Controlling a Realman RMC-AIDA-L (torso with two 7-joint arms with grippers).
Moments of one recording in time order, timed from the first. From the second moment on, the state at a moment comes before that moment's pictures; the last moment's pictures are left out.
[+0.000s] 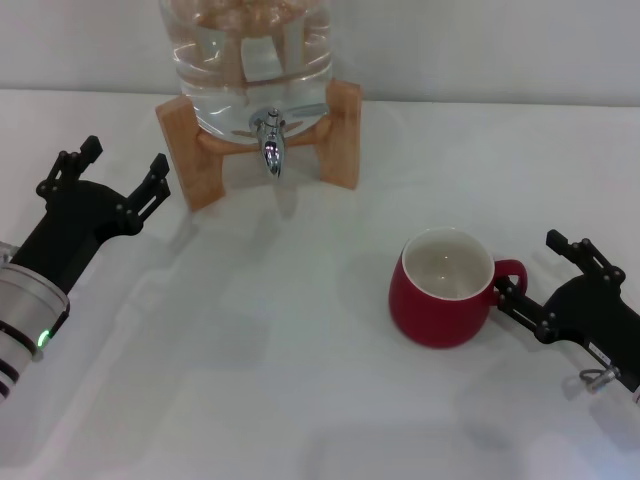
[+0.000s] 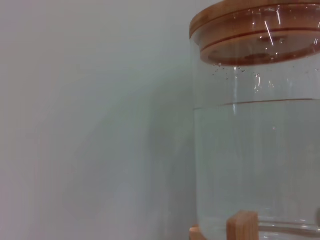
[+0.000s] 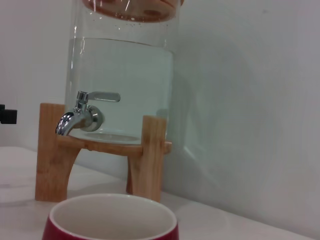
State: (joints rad) left arm -0.34 -2.10 1.52 0.24 -2.93 -1.13 2.80; right arm 0.36 2.02 0.37 0.27 -2.28 -1.18 0.08
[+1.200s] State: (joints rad) left arm -0.36 -2.10 1.52 0.24 -2.93 -1.12 2.80; right arm 0.38 2.02 0.37 0.28 -2.28 -1.15 0.08
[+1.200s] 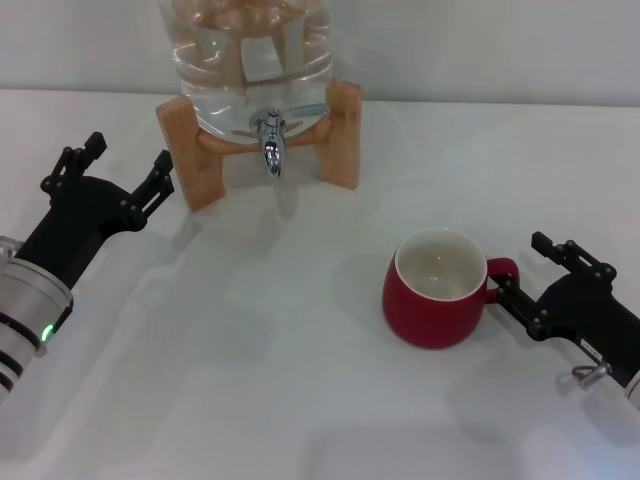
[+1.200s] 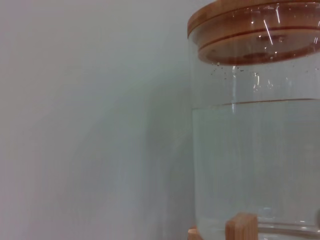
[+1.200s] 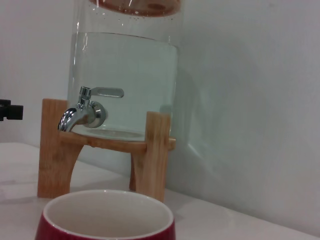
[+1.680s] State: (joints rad) left arm -0.36 -2.10 1.52 0.24 -2.93 -1.12 2.80; right arm 0.38 2.02 0.37 0.28 -2.28 -1.15 0.07
